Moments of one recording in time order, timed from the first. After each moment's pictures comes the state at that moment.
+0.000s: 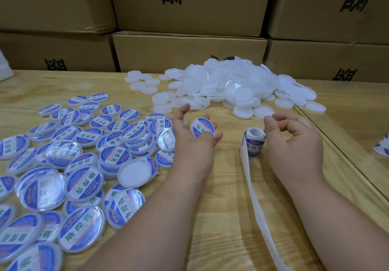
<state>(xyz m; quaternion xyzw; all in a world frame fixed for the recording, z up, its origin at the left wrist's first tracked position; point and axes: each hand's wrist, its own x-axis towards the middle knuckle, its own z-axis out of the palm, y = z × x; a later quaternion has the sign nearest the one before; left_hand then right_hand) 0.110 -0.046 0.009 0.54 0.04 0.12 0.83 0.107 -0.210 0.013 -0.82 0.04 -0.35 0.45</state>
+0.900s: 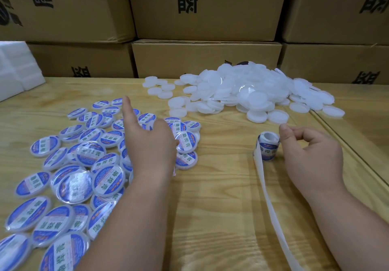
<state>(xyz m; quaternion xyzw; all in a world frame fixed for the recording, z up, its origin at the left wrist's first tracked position) 0.092 0.033 0.034 0.61 0.17 0.33 0.70 0.103 -0.215 0.009 -0.80 0.04 -0.31 0.50</state>
